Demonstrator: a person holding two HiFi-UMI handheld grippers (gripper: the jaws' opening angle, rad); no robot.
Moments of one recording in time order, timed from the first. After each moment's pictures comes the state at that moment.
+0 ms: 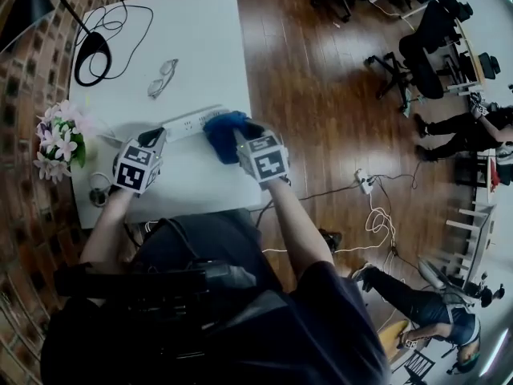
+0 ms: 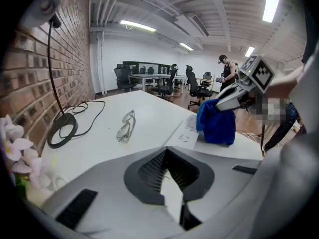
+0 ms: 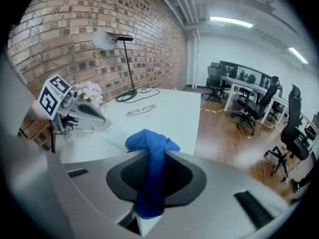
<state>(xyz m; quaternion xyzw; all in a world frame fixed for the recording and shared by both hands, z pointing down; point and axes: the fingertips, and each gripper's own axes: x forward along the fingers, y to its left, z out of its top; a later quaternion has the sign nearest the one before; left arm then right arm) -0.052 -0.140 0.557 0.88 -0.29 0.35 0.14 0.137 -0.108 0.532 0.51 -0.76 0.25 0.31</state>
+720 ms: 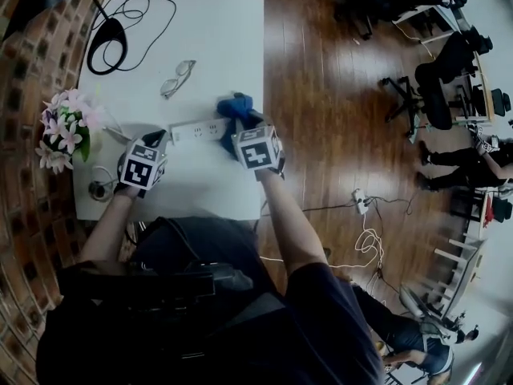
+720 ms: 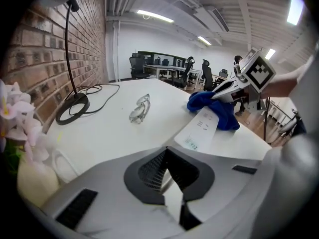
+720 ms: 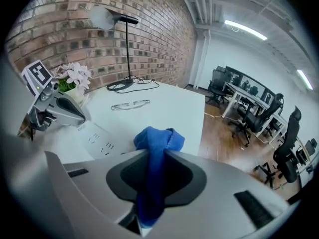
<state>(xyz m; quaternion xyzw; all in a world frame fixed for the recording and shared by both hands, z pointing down) -0.069 -0.149 0.584 0.83 -0.35 0.37 0.21 0.133 -0.175 0.562 0.51 -0.75 0.21 0.38</state>
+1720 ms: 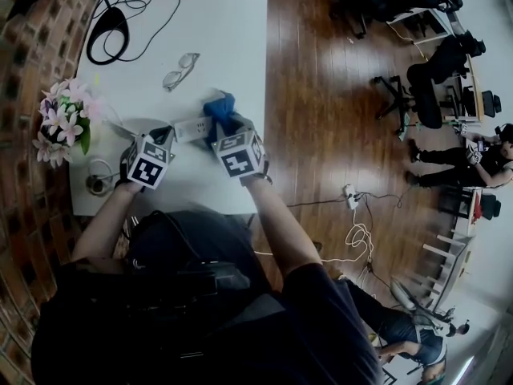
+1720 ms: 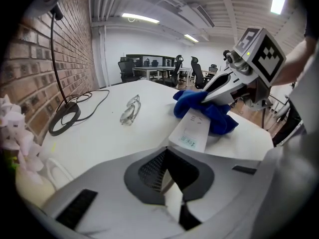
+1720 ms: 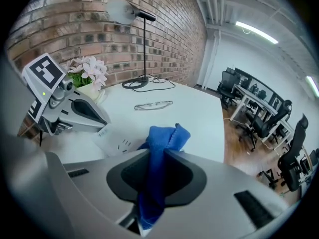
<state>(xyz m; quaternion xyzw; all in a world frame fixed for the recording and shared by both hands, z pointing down) -0.062 -0.138 0.592 0.85 -0.31 0.39 0.16 0.063 -0.151 0.565 0.47 -0.76 0.19 0.40</state>
